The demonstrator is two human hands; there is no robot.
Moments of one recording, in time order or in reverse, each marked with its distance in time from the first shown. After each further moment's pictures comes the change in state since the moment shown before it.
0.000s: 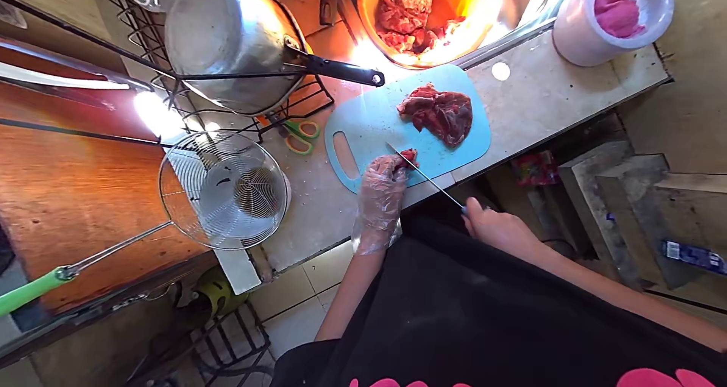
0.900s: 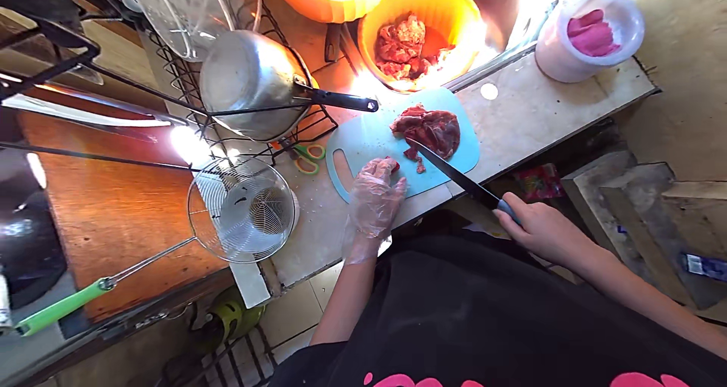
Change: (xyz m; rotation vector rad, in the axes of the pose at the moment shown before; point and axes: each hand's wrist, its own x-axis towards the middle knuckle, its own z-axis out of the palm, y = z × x) left_hand 0.029 0.007 -0.024 0.245 -0.095 0.140; right_hand 0.002 0.097 0.008 0.162 0.468 -0.290
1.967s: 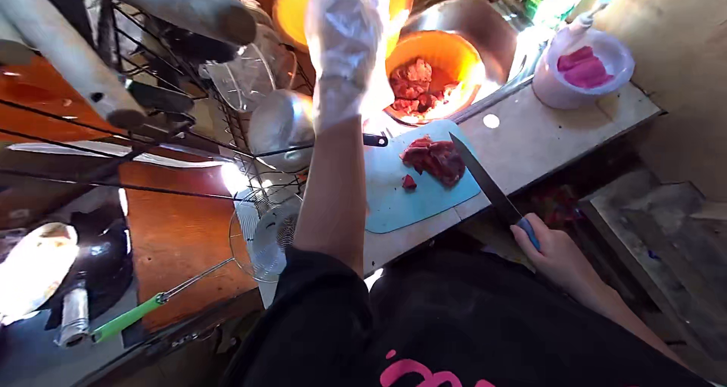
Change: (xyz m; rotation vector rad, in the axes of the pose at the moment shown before) left_hand 0.254 0.054 -0.127 0.393 0.601 0.264; right_hand -0.009 0.013 0.034 0.182 0.421 0.059
